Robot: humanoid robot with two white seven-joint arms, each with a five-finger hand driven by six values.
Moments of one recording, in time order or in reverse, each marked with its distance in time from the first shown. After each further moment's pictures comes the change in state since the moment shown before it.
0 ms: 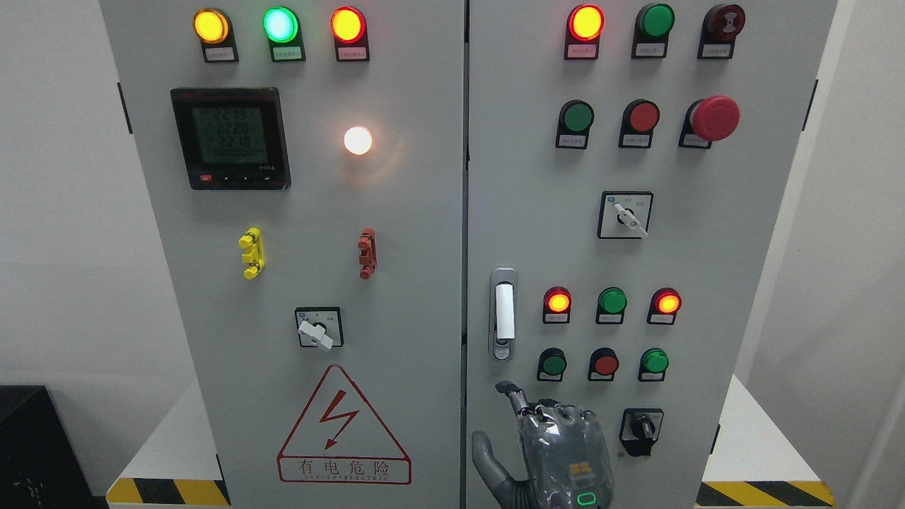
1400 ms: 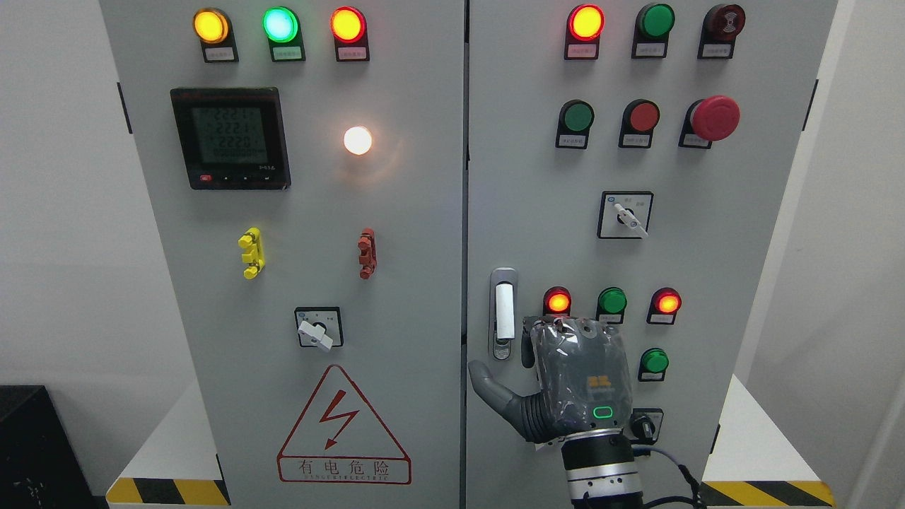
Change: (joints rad) left arm 0.000 0.000 0.000 0.000 0.000 0.000 0.000; right arm -0.216 0.002 -0.012 -0.021 -0.010 0.078 0.055
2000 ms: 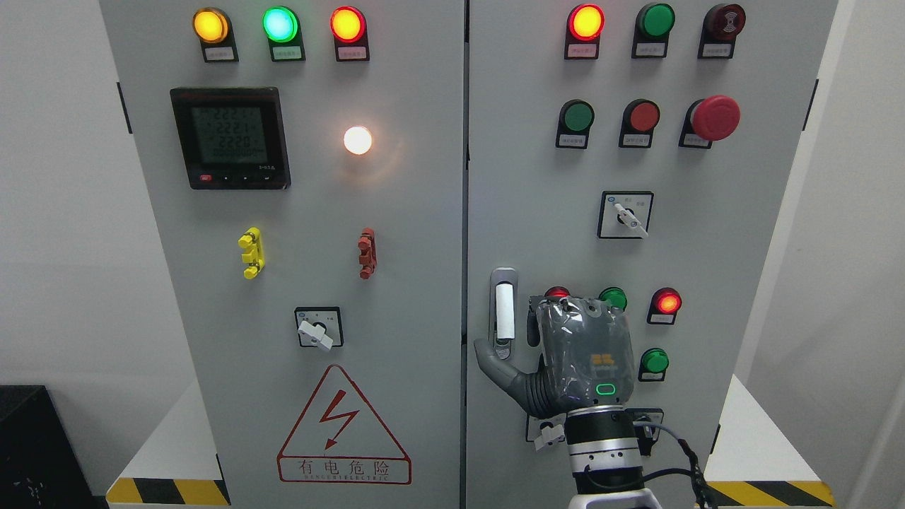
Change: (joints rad) left arm 0.000 0.000 0.000 0.000 0.000 0.000 0.000; right arm -0.040 0.000 -0.026 0.057 -0.005 0.003 -0.038
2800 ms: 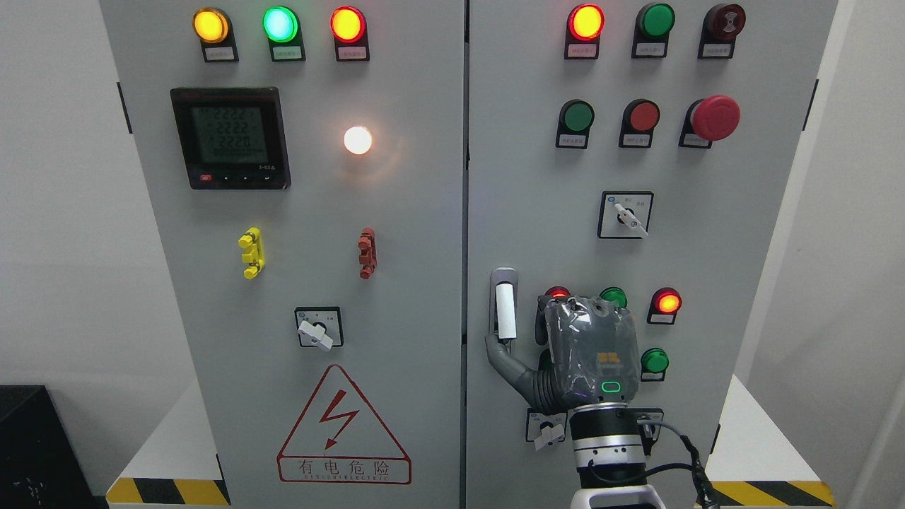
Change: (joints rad) left arm 0.000 0.000 0.000 0.000 0.000 0.000 0.000; right arm -0.005 0.000 -0.018 0.027 -0.002 0.013 -0.005
